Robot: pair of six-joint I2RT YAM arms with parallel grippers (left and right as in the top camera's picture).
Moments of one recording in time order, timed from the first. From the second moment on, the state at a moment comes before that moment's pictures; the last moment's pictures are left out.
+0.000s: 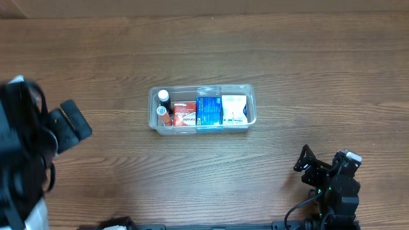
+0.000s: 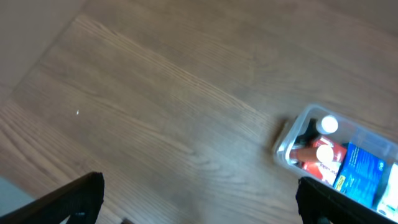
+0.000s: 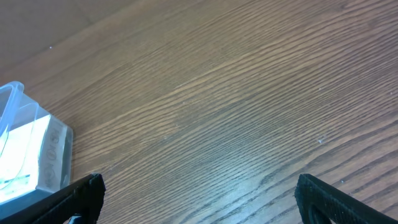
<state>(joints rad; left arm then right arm) 0.17 1.15 1.82 -1.58 -0.21 -0.32 -0.04 0.01 0.18 -0.68 0.12 0.40</state>
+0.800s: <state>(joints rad) 0.17 0.28 0.29 -0.58 0.07 -0.25 -0.04 0.01 0.18 -0.67 0.11 0.41</state>
